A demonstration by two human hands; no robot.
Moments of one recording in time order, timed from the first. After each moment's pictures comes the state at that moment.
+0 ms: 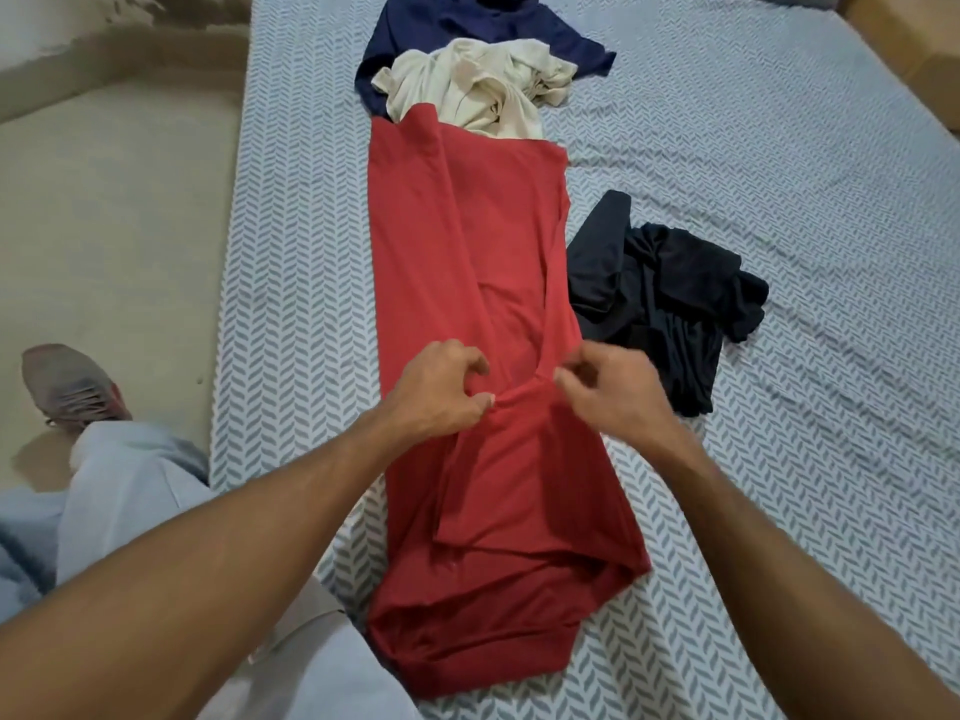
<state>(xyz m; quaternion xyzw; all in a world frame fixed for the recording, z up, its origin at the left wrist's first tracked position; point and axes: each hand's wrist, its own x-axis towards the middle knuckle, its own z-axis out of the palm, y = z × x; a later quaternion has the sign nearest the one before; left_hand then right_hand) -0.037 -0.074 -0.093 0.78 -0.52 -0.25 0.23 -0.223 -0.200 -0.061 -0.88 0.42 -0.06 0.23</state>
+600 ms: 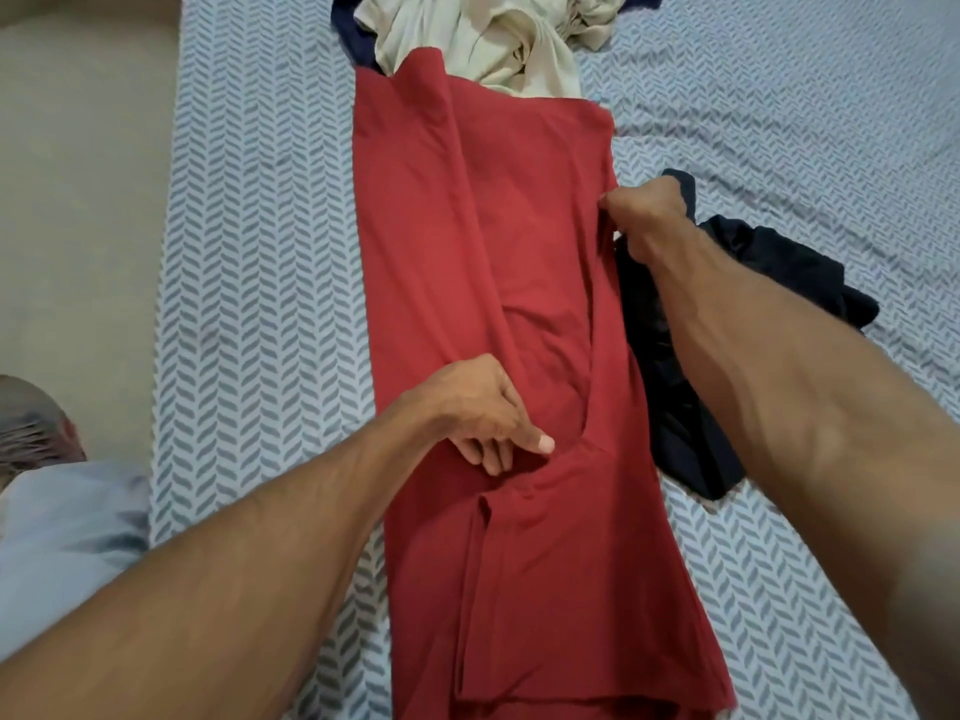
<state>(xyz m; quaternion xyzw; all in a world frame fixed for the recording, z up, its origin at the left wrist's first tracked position) 0.017 -0.158 -0.119 0.66 -0.38 -0.64 0.14 -0.041 -0.428 -0.113 -0.61 0.69 -0.14 0.36</state>
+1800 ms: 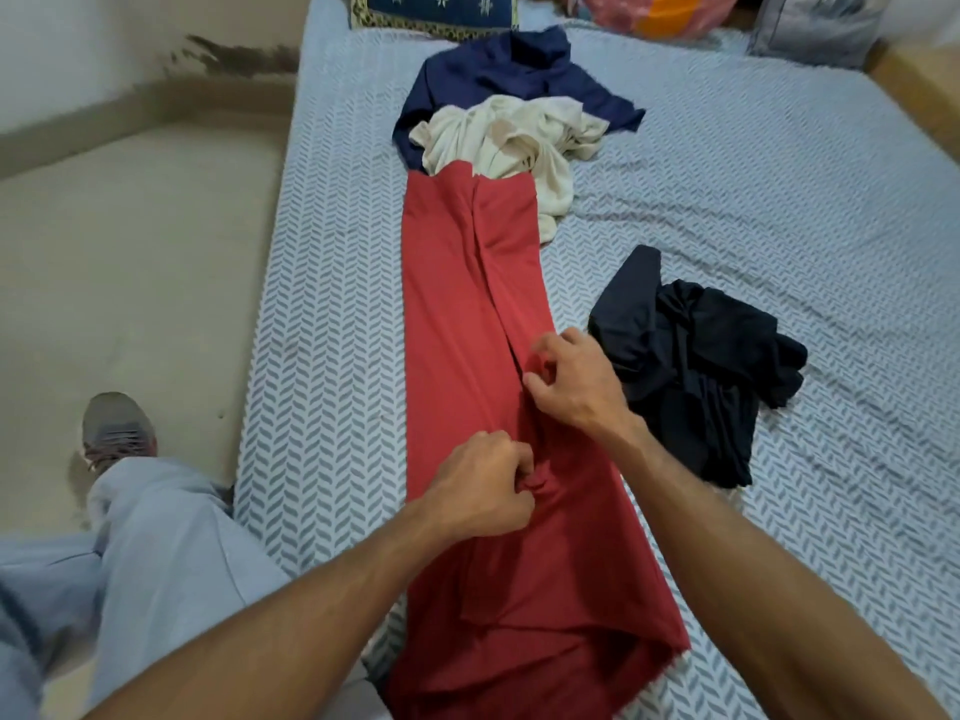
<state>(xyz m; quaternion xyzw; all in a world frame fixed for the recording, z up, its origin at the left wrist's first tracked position) -0.058 -0.068 -0.089 0.75 -0.55 -0.31 0.19 -0.124 -0.249 -0.103 -0.91 0.36 -0.07 0.18</state>
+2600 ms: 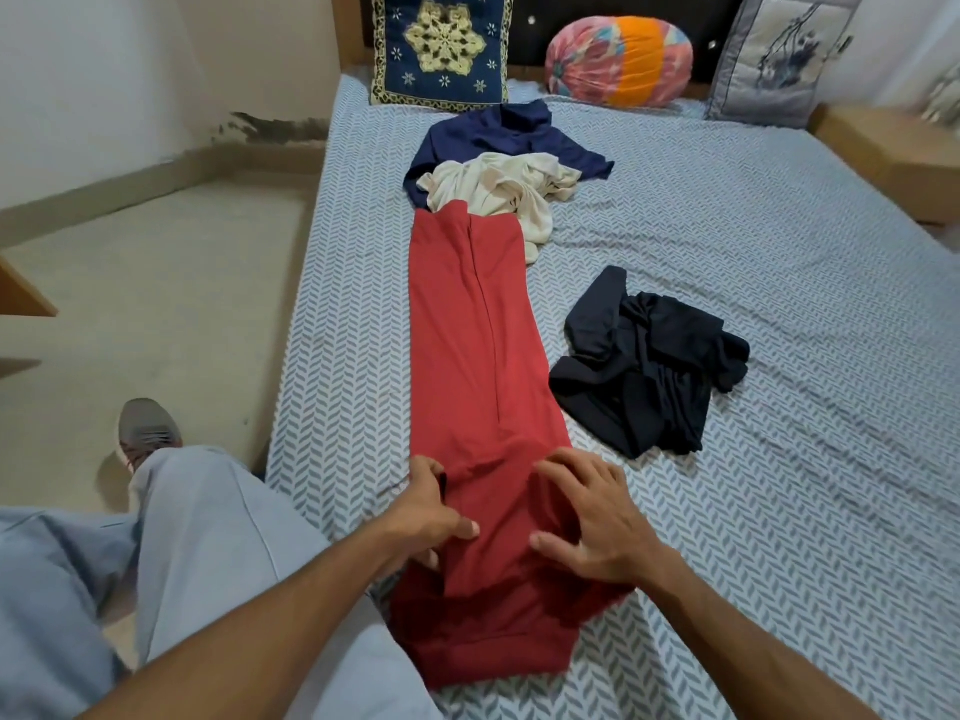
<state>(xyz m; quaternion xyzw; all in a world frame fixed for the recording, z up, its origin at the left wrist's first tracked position) -0.096 0.034 -0.084 0.76 -0.16 -0.53 0.35 -0.299 -0.134 -0.110 -0.97 0.18 -0.04 0.14</state>
